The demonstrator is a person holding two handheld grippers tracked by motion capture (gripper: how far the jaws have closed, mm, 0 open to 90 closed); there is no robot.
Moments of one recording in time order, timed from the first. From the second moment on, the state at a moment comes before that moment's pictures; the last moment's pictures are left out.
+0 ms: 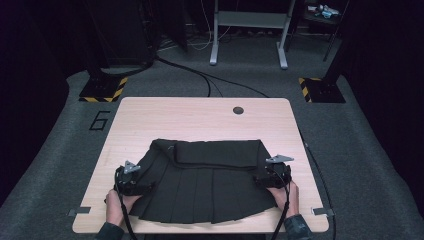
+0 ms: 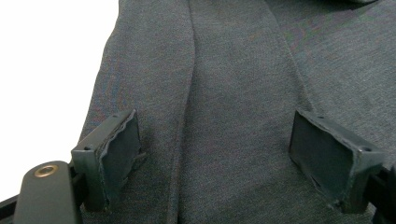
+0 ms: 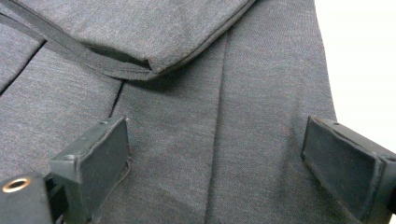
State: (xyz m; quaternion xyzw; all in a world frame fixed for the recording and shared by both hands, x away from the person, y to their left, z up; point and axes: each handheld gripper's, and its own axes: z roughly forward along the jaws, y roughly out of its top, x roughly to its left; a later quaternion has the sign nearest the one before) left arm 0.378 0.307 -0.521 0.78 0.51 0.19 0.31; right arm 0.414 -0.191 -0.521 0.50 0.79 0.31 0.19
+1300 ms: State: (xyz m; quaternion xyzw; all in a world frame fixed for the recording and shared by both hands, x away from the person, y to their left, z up) left arm 0.457 0.240 -0.468 0.80 0.47 0.23 0.30; right arm 0.443 -0.156 -0.501 0.49 0.80 0.31 0.16
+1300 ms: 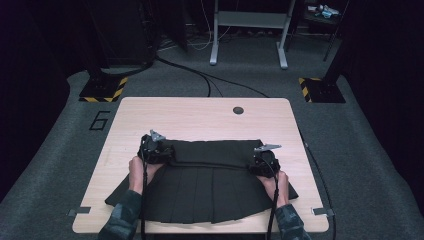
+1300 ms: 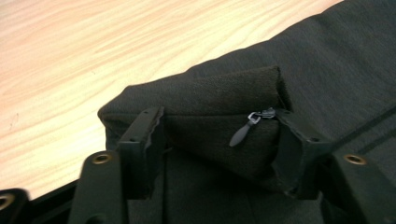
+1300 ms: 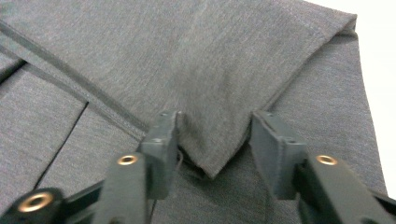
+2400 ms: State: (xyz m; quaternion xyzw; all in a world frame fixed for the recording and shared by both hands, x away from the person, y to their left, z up) left arm 0.396 0.272 -0.493 0.77 0.47 0.20 0.37; right arm 0.392 -0.160 -0.483 0.45 0.80 0.34 0.19
